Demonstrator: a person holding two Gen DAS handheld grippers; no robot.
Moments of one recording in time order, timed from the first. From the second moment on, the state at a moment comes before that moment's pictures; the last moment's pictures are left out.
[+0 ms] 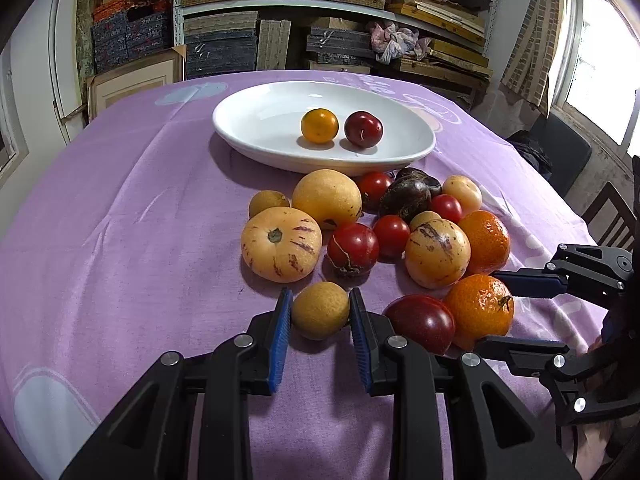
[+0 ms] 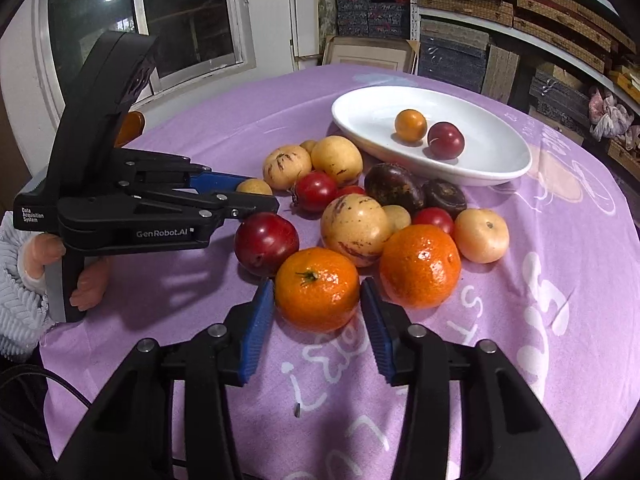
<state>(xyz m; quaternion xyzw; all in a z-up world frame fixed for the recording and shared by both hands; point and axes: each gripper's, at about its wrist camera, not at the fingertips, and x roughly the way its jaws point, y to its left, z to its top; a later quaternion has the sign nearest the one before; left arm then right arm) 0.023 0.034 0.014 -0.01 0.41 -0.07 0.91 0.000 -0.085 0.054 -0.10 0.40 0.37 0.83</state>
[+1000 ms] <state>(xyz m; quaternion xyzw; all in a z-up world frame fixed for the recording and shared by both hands) 0.159 0.068 0.080 -0.09 0.38 -0.04 0.92 0.170 -0.119 0.102 0.04 0.39 0.34 0.86</state>
